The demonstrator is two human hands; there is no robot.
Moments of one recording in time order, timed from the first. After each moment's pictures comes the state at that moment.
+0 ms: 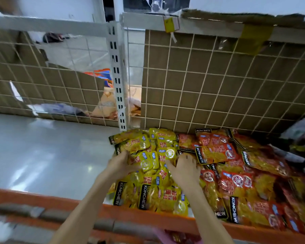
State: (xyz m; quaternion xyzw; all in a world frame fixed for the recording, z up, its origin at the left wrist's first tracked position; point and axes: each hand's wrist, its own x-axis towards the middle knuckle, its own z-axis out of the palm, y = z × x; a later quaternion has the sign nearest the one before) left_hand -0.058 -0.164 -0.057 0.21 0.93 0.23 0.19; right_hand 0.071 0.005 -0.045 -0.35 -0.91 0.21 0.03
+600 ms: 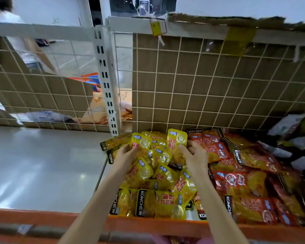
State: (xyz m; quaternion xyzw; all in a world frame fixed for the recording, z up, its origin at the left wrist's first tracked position) left_hand -0.052 -0.119 -0.043 0.05 0.74 0.64 0.22; right_hand 0.076 0.044 -0.024 -0.35 -0.74 0.50 0.26
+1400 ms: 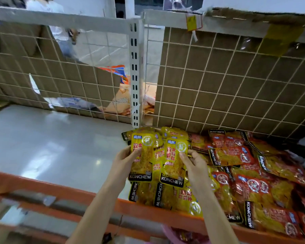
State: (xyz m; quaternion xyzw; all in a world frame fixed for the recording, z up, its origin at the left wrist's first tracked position) left_hand -0.016 -0.188 -0.026 0.05 0.64 0.74 0.19; right_hand 0.079 -0.019 -0.029 -0.24 -0.69 0.65 0.19
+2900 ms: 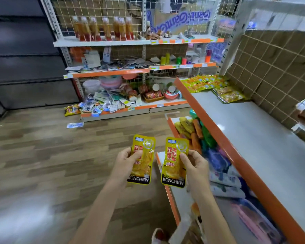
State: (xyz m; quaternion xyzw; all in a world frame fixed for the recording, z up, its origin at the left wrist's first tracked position) left_hand 0.077 -0.713 -0.051 -0.34 0.57 0.71 -0.21; right_hand -0.027 -0.563 -0.063 0.14 -0.71 0.67 -0.13
